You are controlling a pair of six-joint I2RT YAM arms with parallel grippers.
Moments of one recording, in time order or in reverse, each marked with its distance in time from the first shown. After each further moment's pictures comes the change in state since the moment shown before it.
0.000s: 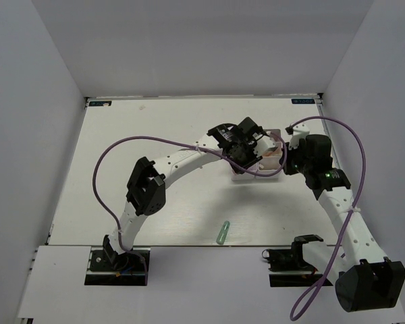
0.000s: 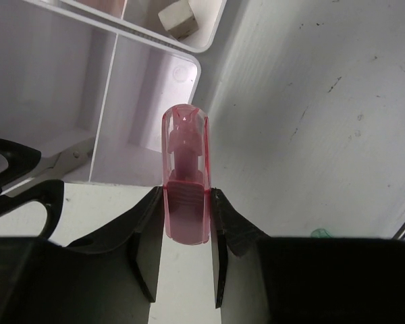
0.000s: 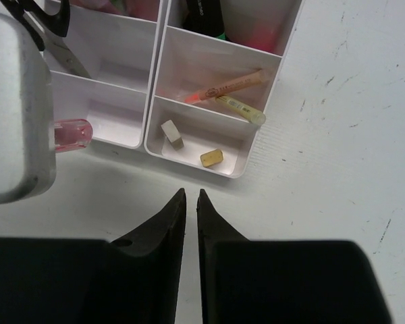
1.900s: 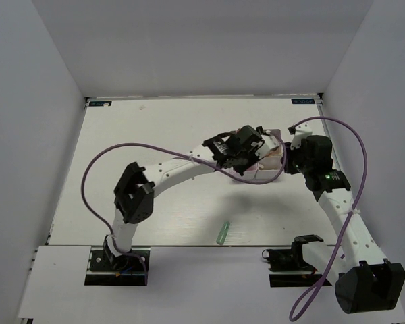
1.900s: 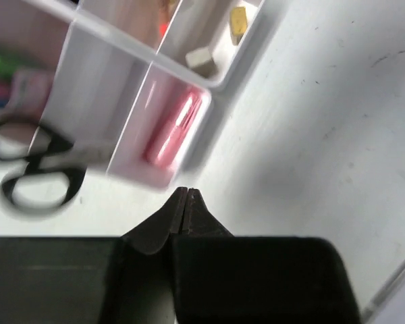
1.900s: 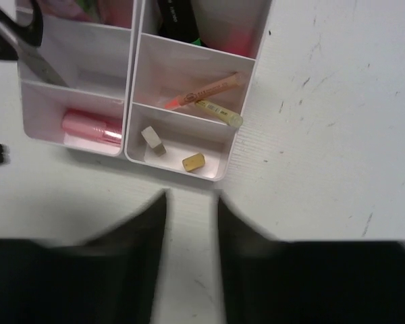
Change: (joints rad) left arm -0.048 -0.121 -0.213 0.283 -0.155 -0.067; right arm -0.005 -0.012 -0.021 0.035 0.072 -0.002
